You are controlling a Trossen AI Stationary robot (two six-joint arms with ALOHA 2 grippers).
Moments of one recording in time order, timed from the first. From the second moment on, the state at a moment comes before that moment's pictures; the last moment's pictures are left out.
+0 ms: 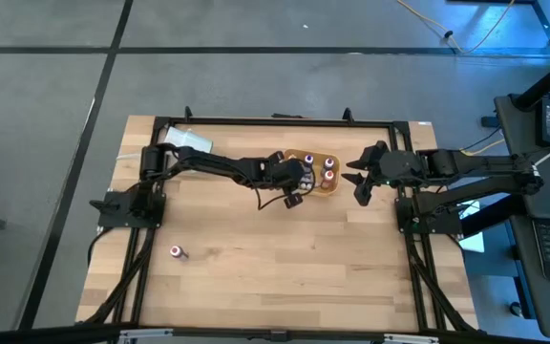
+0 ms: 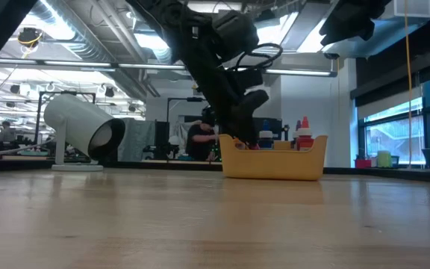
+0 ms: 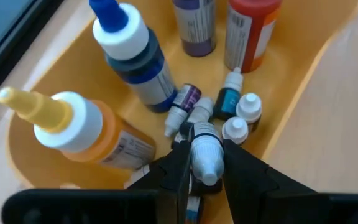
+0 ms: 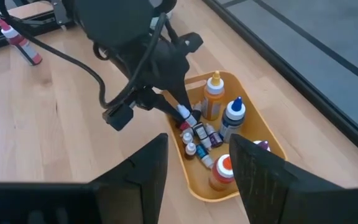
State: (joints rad) left arm 0.13 2.02 1.40 -0.25 -0.30 -0.16; right arm 0.06 0.92 0.99 -0.75 0.38 0.38
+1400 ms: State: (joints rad) left arm 0.12 2.01 1.40 -0.24 -0.28 -0.16; right arm 0.06 0.92 0.99 -0.75 0.37 0.39
